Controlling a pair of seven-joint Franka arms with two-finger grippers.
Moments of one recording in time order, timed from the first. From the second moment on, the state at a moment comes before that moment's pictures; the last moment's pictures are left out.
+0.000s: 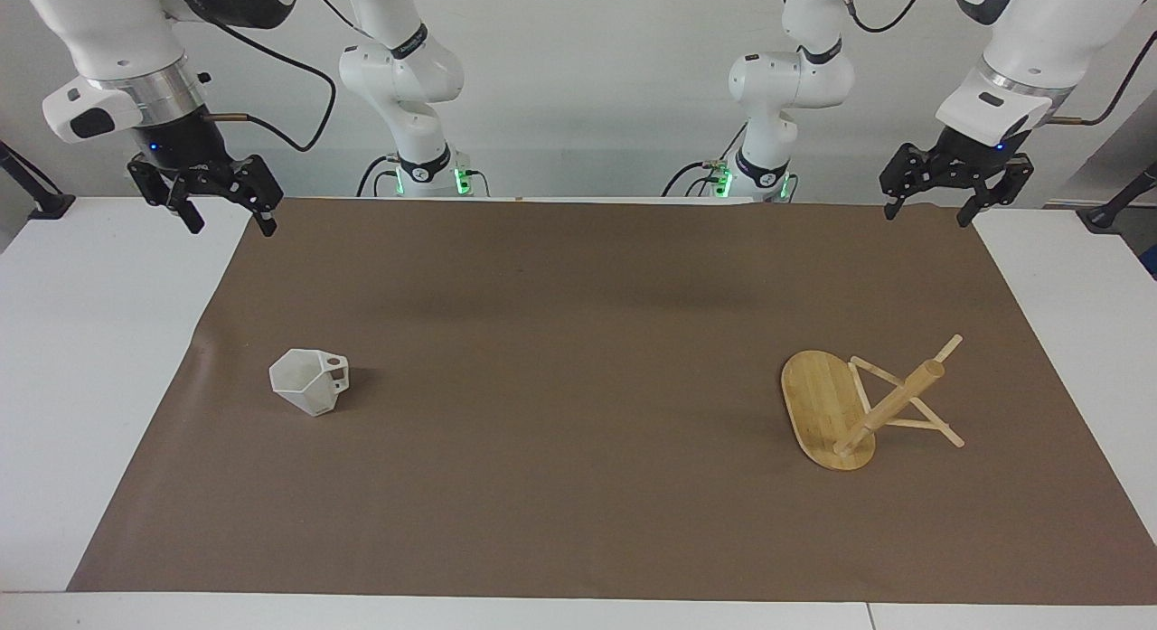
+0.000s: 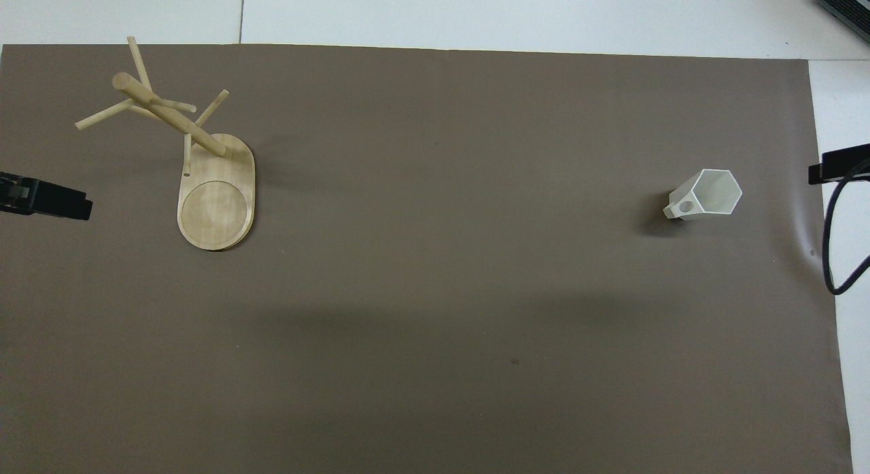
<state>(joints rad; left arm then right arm) -0.10 -0.04 0.03 -1.55 0.01 1.54 0.14 -0.10 0.02 -0.03 -1.51 0.02 1.64 -0.06</state>
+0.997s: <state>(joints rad) -0.10 -0.04 0.03 -1.55 0.01 1.54 0.14 -0.10 0.02 -0.03 -1.54 0.02 1.64 -0.06</state>
